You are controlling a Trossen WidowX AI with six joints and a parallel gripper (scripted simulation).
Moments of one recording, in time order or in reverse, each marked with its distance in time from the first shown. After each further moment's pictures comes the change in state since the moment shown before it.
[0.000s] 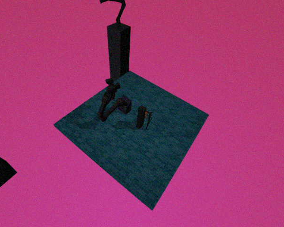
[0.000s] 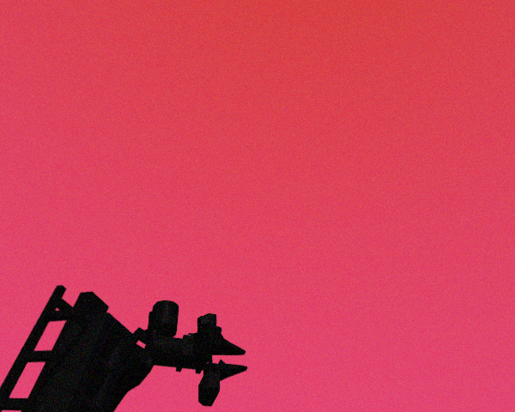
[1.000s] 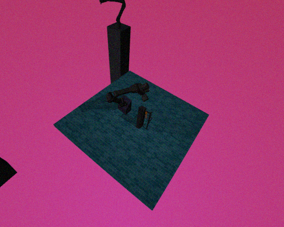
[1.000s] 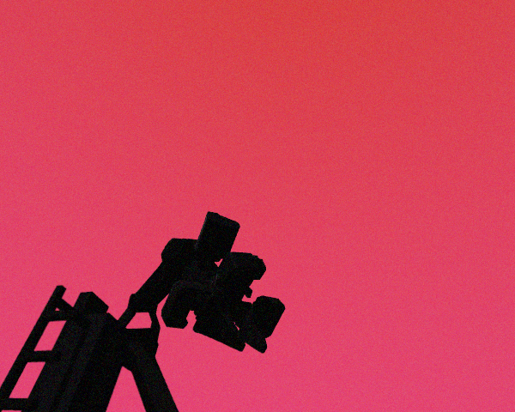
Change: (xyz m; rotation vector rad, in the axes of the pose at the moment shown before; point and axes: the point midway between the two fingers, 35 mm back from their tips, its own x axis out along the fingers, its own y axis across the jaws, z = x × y) arm -0.097 -0.163 0.291 -0.397 -0.091 -1.290
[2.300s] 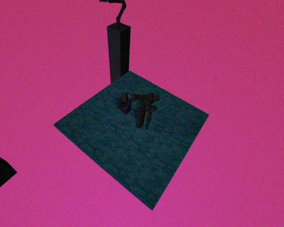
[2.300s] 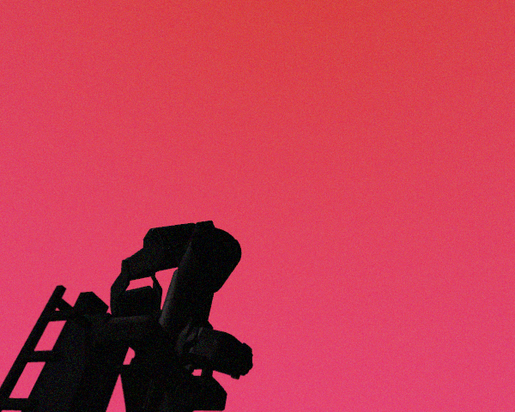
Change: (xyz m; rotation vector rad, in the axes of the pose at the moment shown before) arm 0.087 -0.130 -0.053 -0.615 0.698 -0.110
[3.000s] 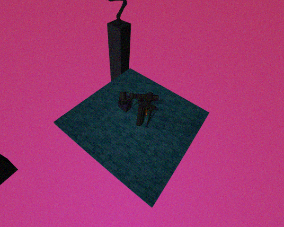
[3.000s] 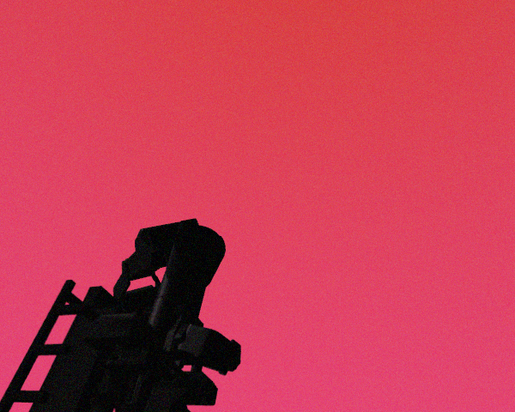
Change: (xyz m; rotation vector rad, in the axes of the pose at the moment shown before) arm 0.002 0.000 -0.024 0.001 0.002 0.001
